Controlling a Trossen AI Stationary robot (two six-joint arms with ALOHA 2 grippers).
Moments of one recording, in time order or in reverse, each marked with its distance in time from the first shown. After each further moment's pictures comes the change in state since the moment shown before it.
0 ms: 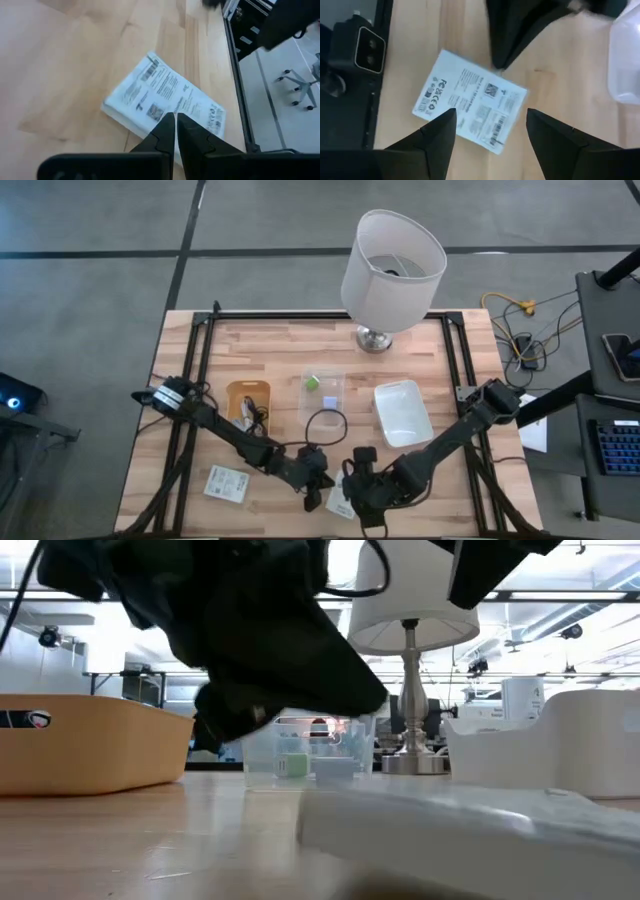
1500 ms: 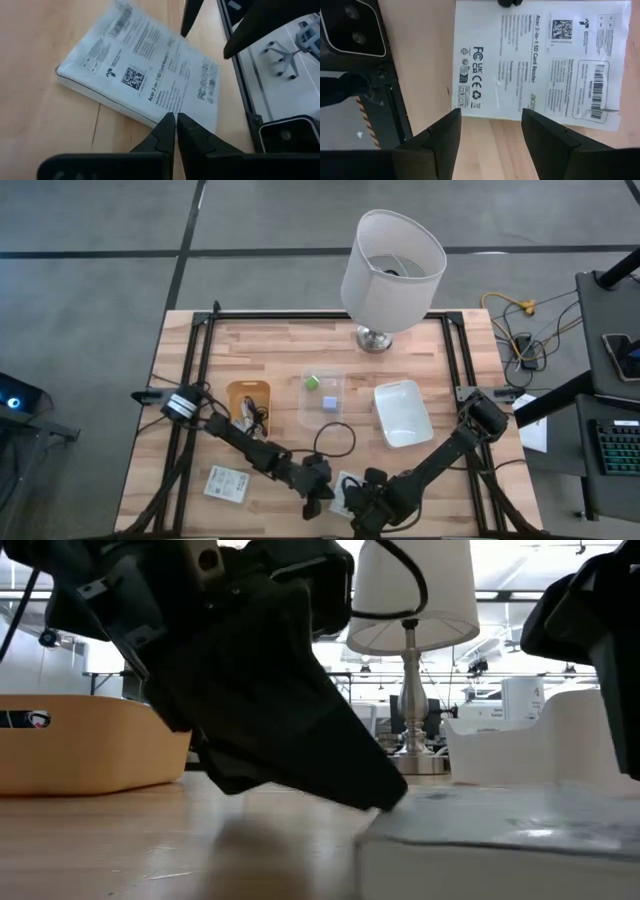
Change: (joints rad) left arm -0.007 0.117 0.043 0.051 0.139 0.053; right arm 0.063 0.161 -0.022 0.105 -0.144 0.459
